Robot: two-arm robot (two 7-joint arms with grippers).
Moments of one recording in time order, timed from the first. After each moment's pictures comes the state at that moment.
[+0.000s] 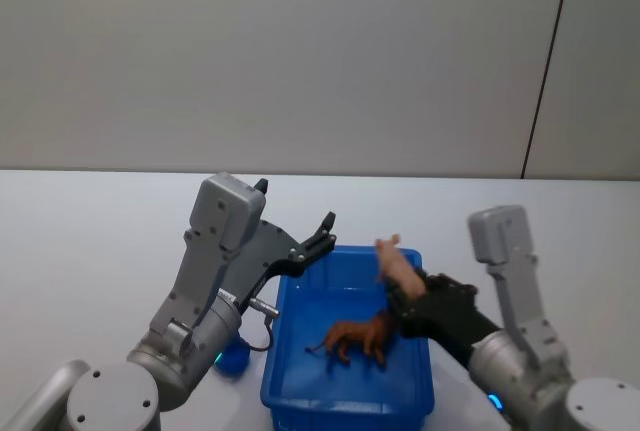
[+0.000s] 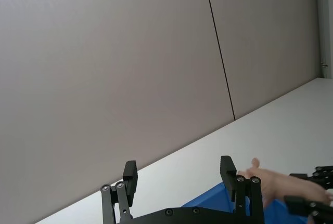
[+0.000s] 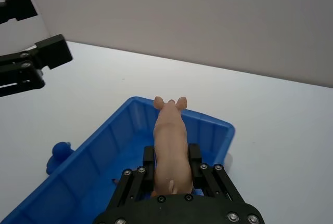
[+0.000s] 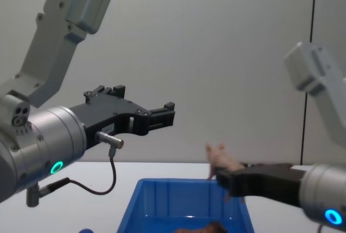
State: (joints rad) left arm -0.24 0.38 0.45 -1.63 -0.20 0.01 -0.01; right arm 0.11 0.08 -0.31 -1.60 0.14 0.33 0.14
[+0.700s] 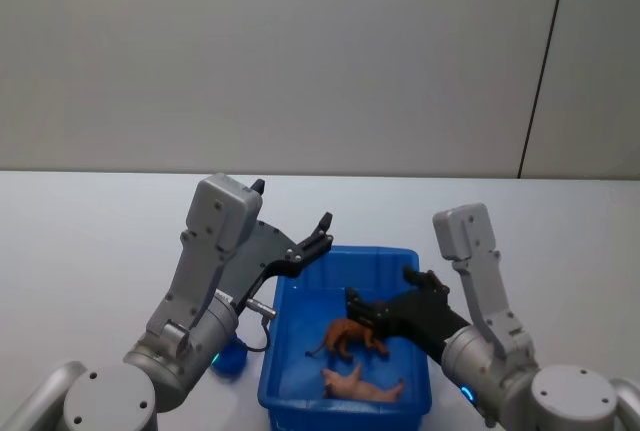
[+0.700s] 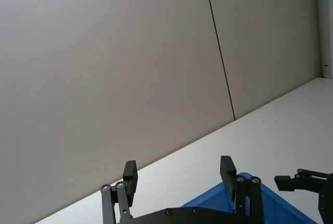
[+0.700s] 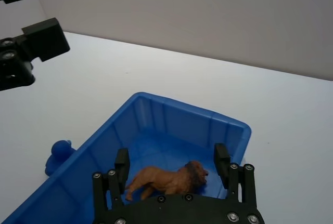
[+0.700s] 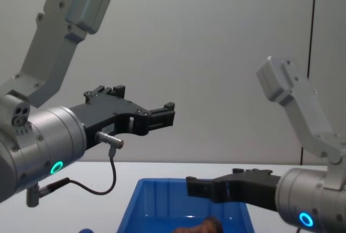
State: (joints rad) left arm -0.24 0.38 0.45 -1.63 -0.20 0.01 -0.01; right arm 0.18 0.04 -0.33 -1.49 0.11 0.33 0.17
